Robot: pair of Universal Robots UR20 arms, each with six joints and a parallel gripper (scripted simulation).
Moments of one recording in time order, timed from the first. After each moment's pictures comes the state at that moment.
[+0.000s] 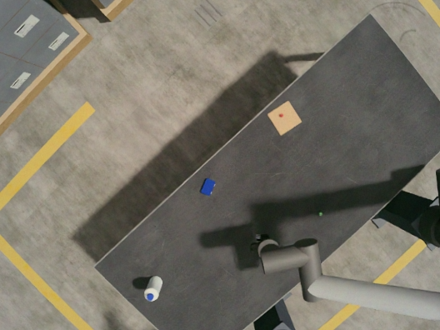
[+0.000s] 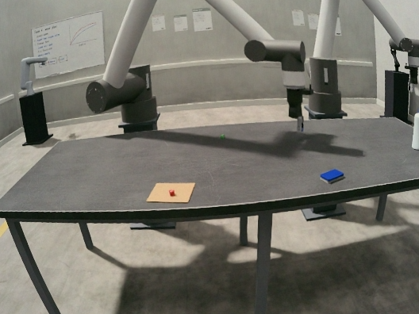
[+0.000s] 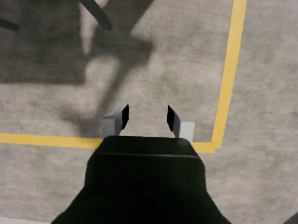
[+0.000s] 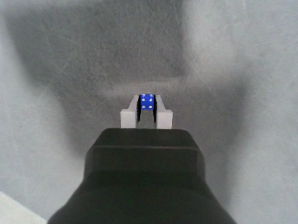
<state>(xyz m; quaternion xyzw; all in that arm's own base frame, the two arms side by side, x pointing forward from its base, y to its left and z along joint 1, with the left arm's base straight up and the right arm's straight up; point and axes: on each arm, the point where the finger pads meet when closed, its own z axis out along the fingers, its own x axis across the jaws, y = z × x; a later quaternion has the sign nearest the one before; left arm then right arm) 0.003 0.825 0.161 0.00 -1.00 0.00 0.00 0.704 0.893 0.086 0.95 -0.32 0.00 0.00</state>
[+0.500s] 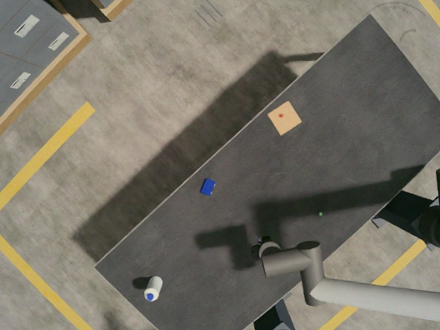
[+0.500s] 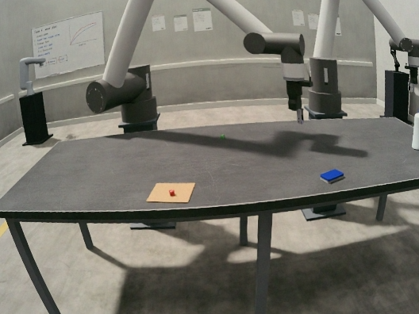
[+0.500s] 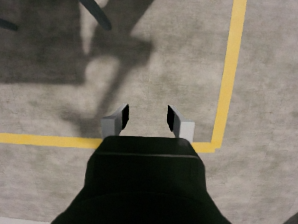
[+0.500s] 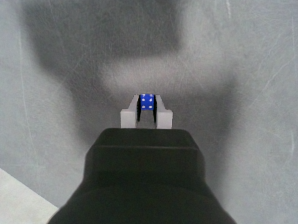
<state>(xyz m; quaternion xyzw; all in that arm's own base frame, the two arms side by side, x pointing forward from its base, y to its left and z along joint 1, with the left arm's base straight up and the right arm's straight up) 0.003 0.825 0.161 0.00 -1.00 0.00 0.00 0.704 0.893 0.120 0.95 -0.32 0.00 0.00</state>
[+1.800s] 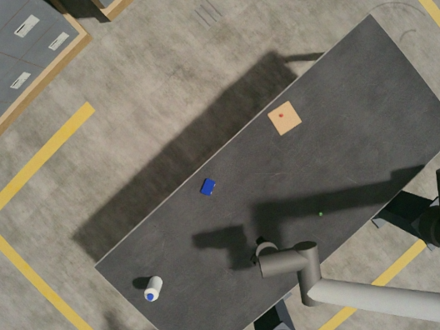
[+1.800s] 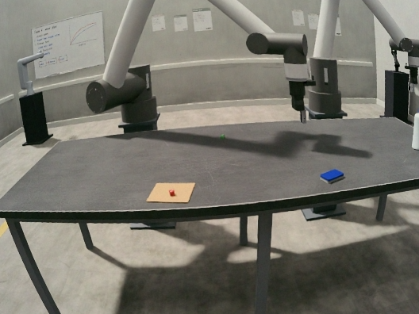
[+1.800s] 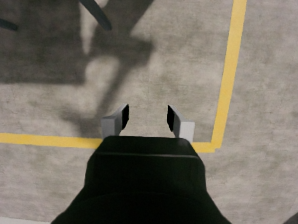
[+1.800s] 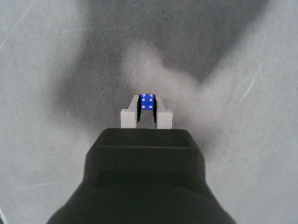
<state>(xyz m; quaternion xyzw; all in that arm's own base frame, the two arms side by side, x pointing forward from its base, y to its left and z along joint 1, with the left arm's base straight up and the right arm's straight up) 0.003 0.825 0.161 0.00 -1.00 0.00 0.00 0.695 0.909 0.119 1.00 0.05 0.00 0.00</state>
